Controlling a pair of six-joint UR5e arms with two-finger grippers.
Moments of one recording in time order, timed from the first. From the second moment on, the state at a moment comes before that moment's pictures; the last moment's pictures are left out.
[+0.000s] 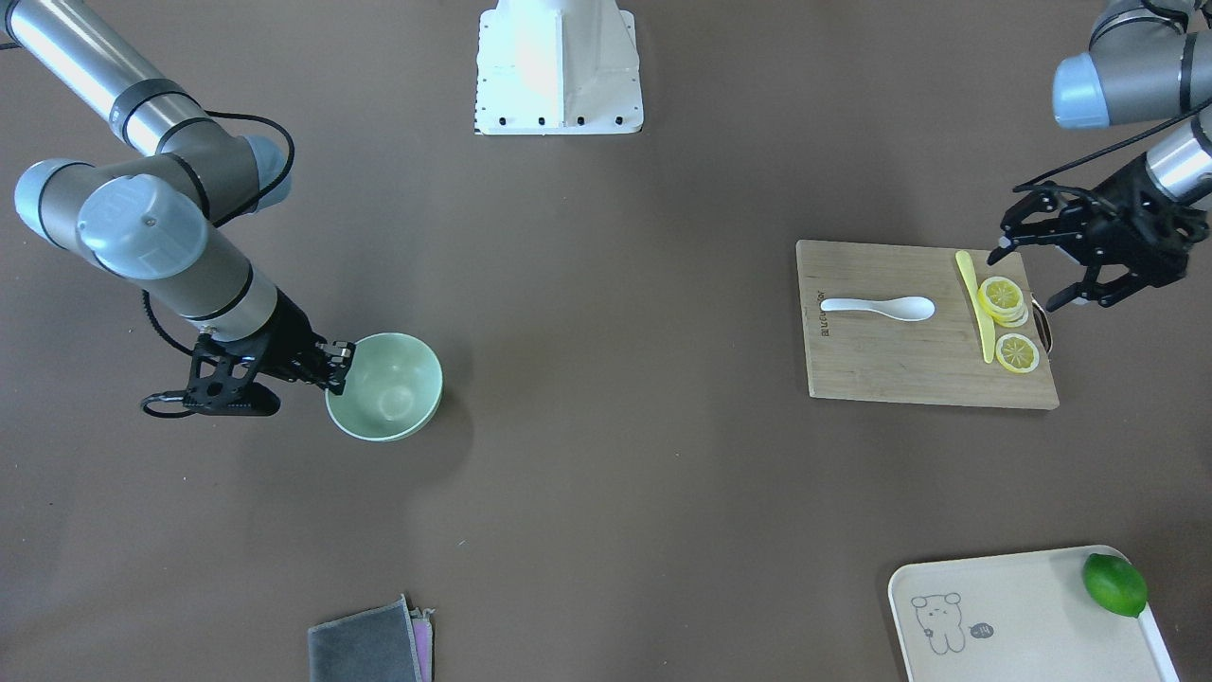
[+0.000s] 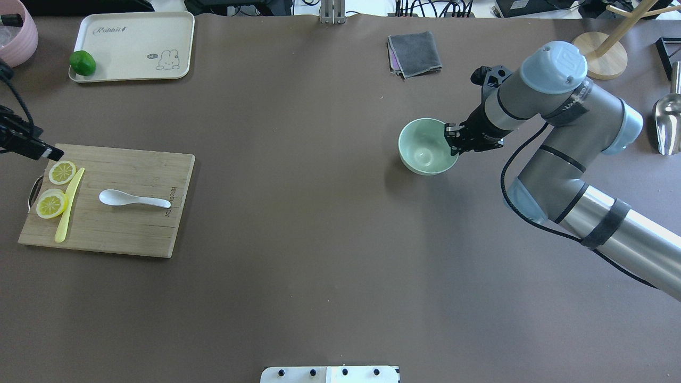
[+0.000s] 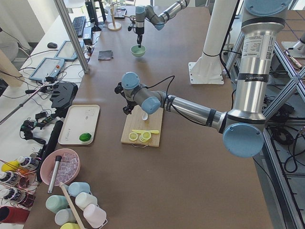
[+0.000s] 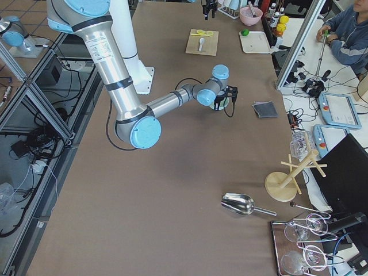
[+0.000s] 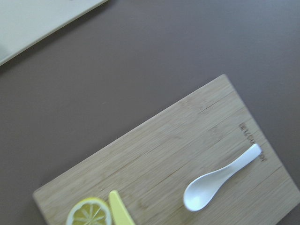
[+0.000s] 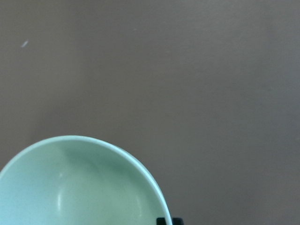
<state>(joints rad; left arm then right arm) -1.12 -1.68 -1.78 -1.98 -2.45 -0.07 0.79 -1.09 1.52 -1.16 2.14 1.20</state>
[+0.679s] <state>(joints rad) -0.89 -1.71 -1.78 -2.09 -2.20 -0.02 0.55 -1.01 1.58 -1.17 1.99 1.35</state>
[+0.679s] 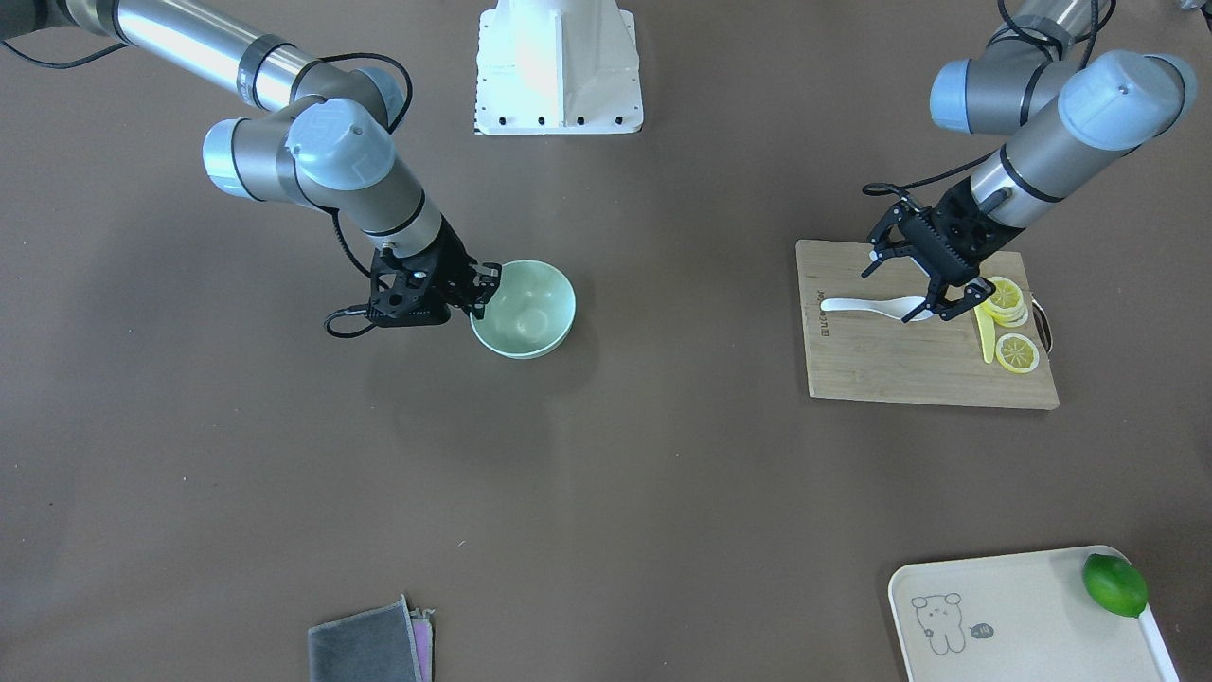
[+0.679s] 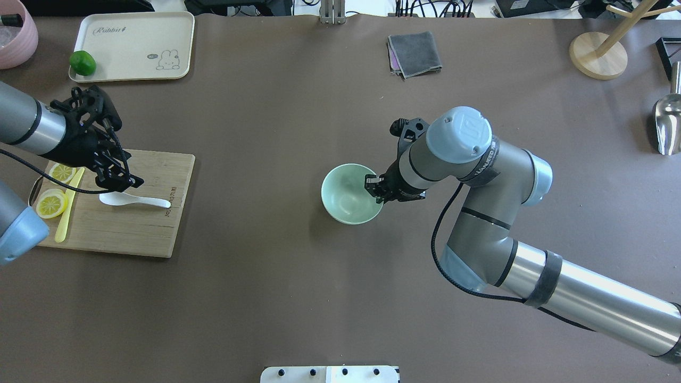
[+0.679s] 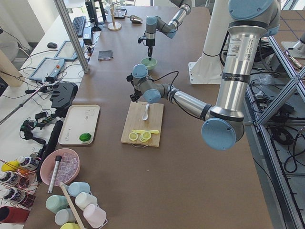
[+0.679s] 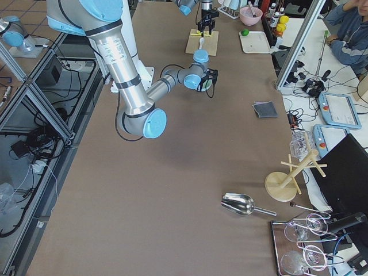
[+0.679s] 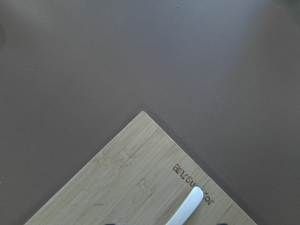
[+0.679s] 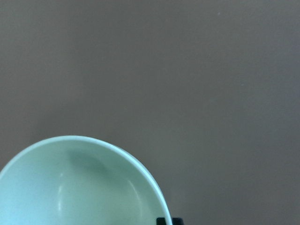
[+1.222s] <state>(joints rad) -0.81 -1.67 -1.76 -2.12 -2.09 0.11 0.43 -0.95 1.57 -1.17 1.87 1.40</state>
